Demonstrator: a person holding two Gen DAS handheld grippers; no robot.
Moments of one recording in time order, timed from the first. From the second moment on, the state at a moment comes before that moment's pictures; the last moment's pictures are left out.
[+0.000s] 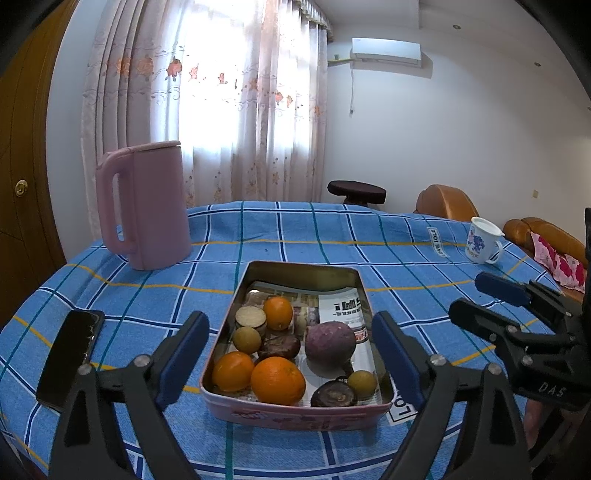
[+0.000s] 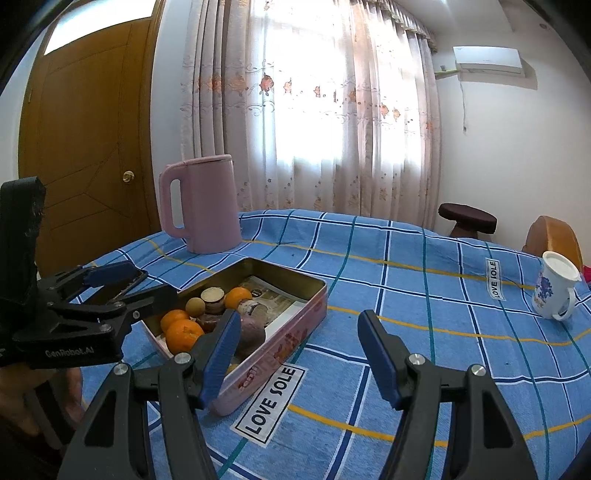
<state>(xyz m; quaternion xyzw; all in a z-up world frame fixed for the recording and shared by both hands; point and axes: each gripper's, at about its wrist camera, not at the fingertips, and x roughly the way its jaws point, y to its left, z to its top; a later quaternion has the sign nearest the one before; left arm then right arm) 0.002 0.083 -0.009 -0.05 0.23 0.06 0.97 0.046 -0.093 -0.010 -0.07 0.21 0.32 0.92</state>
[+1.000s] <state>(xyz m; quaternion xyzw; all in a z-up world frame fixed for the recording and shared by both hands) -0.002 0.065 0.006 -0.03 0.21 0.08 0.97 0.044 -0.130 -0.006 -0.06 0.19 0.28 0.94</state>
